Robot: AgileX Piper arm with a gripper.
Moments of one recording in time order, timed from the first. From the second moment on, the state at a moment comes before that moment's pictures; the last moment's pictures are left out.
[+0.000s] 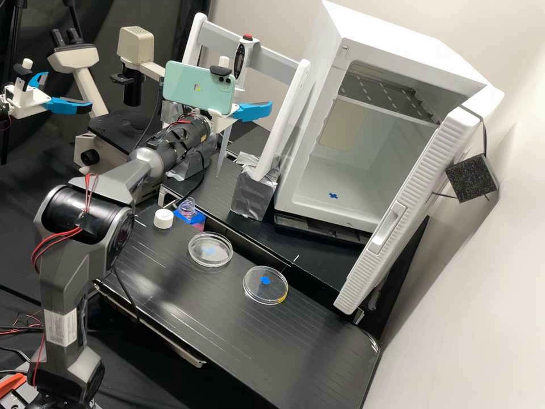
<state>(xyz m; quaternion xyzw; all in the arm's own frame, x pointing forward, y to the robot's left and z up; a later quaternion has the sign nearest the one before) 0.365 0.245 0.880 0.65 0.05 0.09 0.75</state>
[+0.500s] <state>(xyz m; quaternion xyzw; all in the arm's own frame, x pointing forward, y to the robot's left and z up) 0.366 0.244 0.881 0.67 0.06 0.09 0.74</state>
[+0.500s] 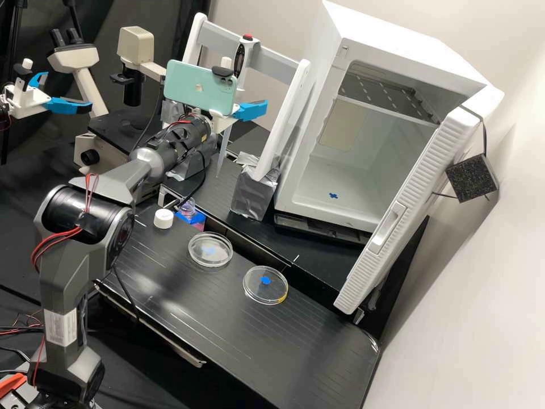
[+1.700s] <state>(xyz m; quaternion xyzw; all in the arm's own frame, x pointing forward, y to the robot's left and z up) 0.355 0.253 0.883 0.66 0.07 0.10 0.74</state>
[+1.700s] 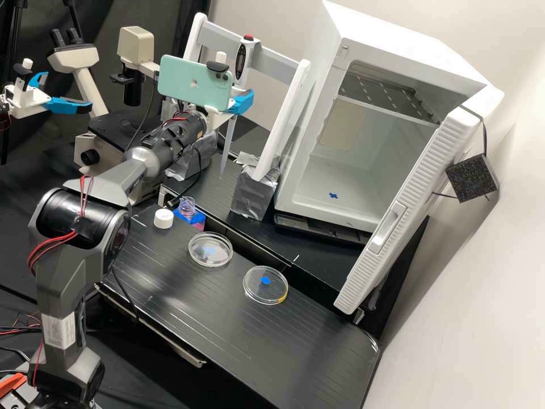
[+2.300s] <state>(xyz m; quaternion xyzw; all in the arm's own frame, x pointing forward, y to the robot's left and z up) 0.352 0.258 0.883 0.66 0.07 0.09 0.74</state>
